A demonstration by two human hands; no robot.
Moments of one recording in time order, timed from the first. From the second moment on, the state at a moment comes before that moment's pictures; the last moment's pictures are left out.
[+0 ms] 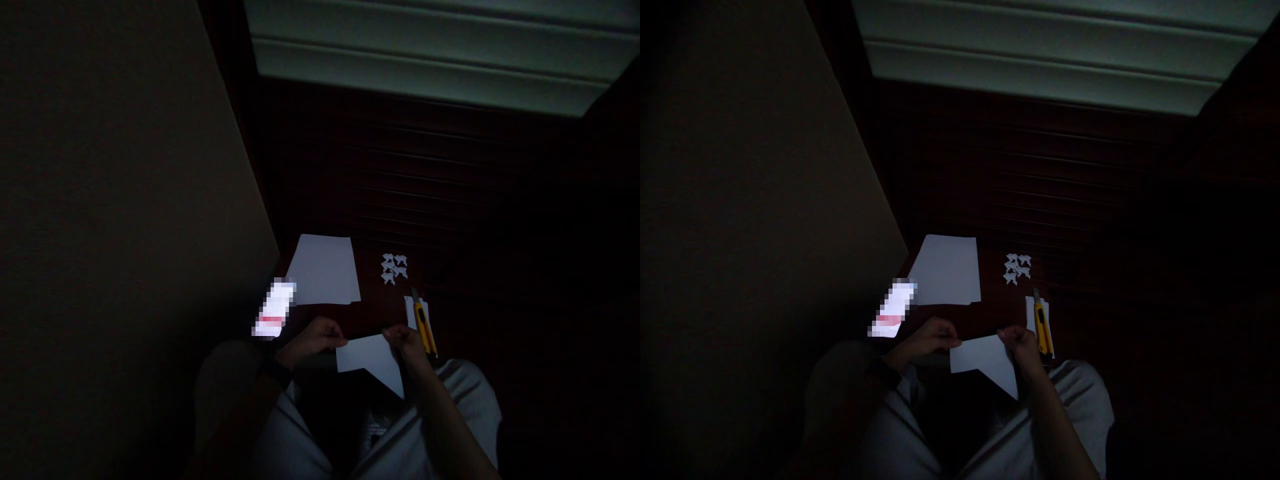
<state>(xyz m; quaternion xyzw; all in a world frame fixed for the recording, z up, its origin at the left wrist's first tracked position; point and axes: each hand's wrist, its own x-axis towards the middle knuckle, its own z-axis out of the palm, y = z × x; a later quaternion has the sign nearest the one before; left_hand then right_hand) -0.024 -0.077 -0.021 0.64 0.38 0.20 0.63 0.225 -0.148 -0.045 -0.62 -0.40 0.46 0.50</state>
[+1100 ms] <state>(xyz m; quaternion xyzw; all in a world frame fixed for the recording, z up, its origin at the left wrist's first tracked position) 0.007 -0.083 -0.041 0.63 0.44 0.28 0.57 0.227 -0.148 -0.044 -0.61 -0.41 0.46 0.49</state>
